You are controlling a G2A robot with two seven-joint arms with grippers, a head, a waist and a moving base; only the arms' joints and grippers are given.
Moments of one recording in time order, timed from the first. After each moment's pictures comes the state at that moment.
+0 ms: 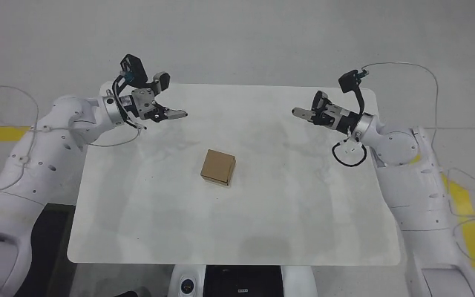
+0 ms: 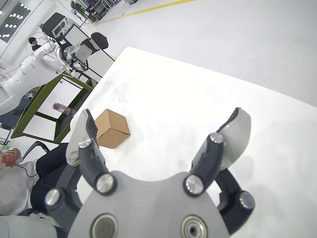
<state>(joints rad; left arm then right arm) 0.47 -0.77 -0.70 -1.09 0.74 -0.93 0.08 -0.84 -1.13 1.34 -1.31 -0.33 -0.63 0.77</state>
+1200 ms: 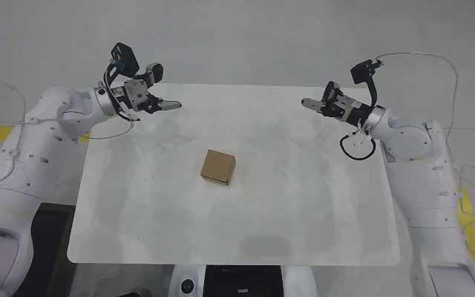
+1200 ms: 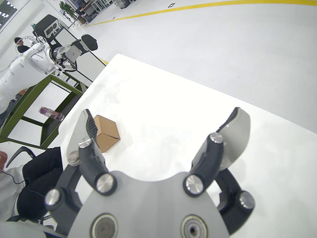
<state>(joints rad) 0.45 -0.79 -0.75 -1.06 0.72 -0.96 0.02 -0.82 -1.12 1.37 -1.33 -0.37 -0.61 0.74</state>
